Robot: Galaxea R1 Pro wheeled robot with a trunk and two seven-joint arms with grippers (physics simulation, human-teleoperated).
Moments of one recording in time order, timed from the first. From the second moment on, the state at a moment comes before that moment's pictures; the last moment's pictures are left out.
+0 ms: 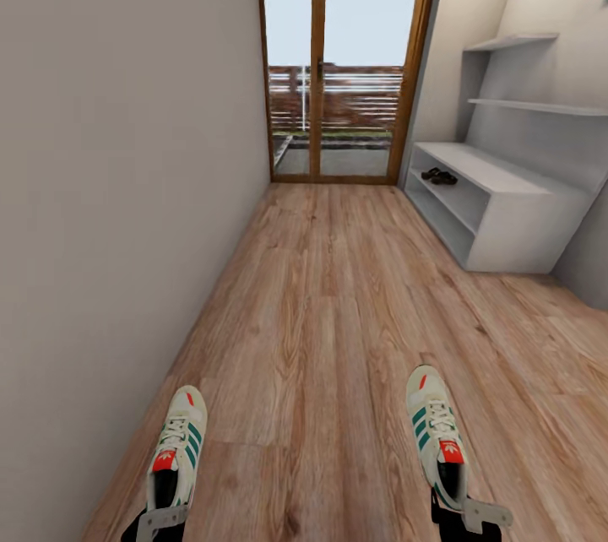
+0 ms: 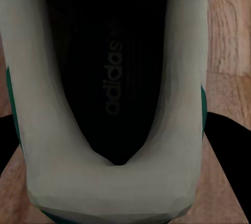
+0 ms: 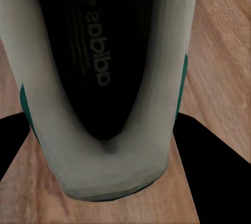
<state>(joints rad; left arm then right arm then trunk) -0.25 0.03 0.21 -0.33 -0.07 -0.53 -0.04 -0.32 -0.07 -0.05 -0.22 -0.04 -0.62 -0.17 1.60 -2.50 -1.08</state>
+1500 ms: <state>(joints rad) -0.25 0.03 0.21 -0.33 -0.07 -0.53 -0.04 -0.32 -0.07 -0.05 -0.22 -0.04 -0.62 -0.17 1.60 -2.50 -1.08</state>
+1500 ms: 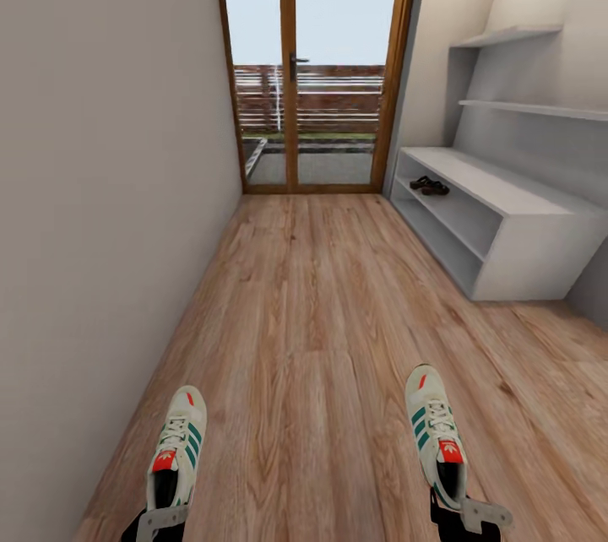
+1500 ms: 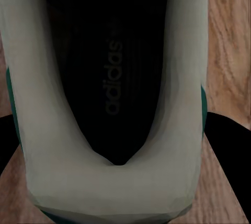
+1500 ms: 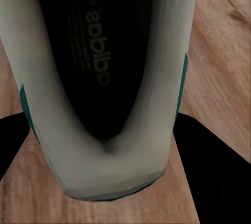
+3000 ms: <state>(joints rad) -0.25 0.03 0.21 -0.33 -0.07 -0.53 -0.04 -0.32 -0.07 -0.05 -0.22 -0.04 -0.62 -0.18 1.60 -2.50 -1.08</state>
